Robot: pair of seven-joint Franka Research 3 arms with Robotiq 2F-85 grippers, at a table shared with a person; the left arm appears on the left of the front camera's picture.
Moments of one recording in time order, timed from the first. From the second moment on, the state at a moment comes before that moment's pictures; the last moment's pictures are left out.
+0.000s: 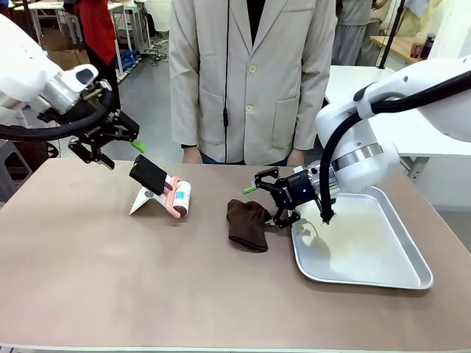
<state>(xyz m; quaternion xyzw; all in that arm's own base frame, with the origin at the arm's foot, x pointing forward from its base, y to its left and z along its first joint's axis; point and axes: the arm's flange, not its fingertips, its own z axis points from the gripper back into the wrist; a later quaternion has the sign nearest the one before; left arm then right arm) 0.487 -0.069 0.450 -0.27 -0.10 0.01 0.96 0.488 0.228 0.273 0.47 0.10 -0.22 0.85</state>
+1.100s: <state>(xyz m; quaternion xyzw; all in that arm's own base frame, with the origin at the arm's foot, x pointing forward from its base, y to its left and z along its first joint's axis) 0.319 0.081 0.451 -0.49 -0.12 -0.04 0.86 0.386 0.065 0.388 0.50 0.08 -0.13 0.85</state>
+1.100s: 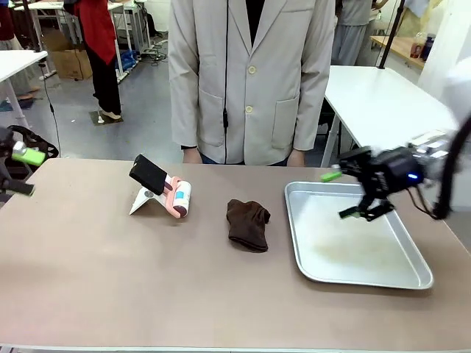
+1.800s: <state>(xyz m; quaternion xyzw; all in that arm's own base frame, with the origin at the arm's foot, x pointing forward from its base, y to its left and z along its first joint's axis) 0.353 0.082 0.369 -0.62 -0.17 -0.03 0.77 0.335 -0.061 0.358 0.69 0.04 -0.12 0.71</state>
